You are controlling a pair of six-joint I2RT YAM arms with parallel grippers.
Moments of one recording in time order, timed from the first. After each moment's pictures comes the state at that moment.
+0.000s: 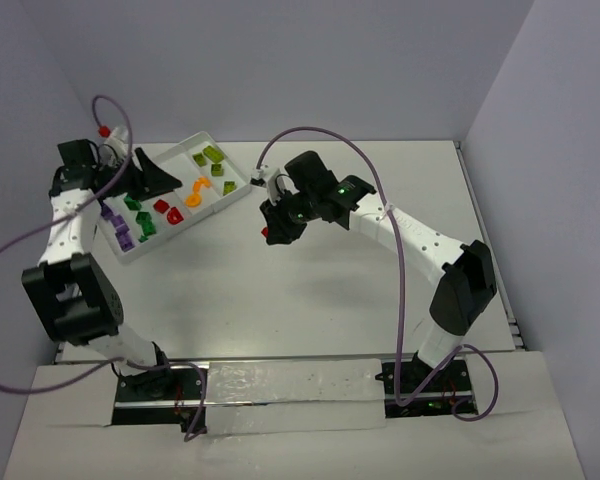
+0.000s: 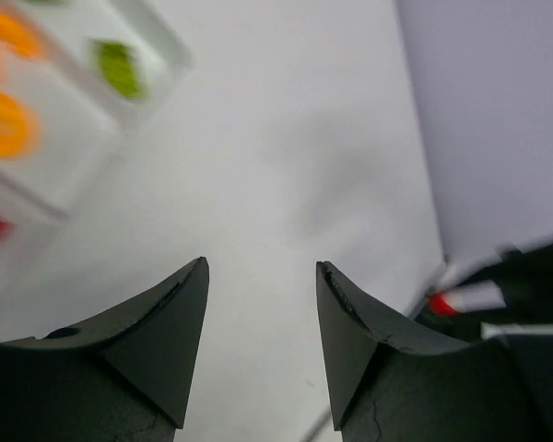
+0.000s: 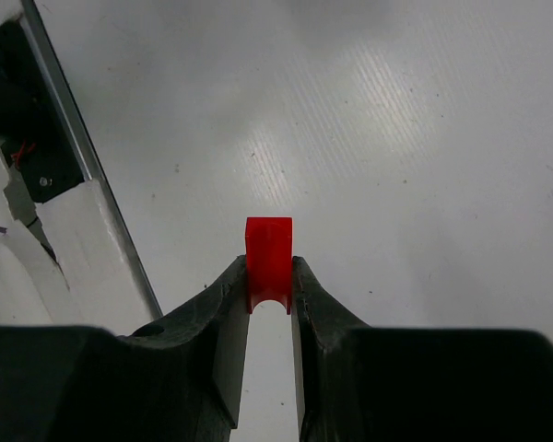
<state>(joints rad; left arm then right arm) 0.33 1.72 1.47 -0.55 0.96 -0.17 0.75 1.70 1.58 -0.69 -0.44 -0.10</state>
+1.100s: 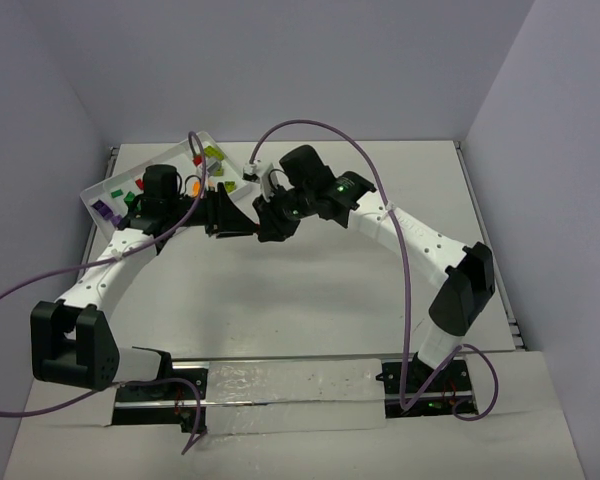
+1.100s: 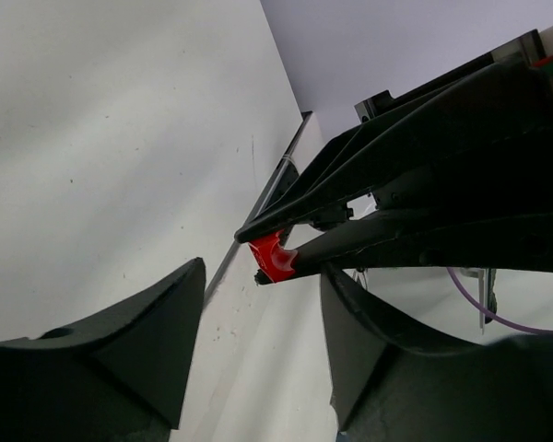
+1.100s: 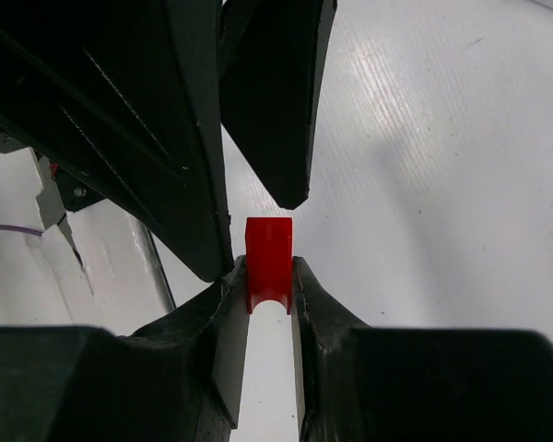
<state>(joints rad) -0.21 1.34 1.00 -0.20 1.08 -0.62 0.79 1.70 1.66 -0.70 -0.46 -0.08</state>
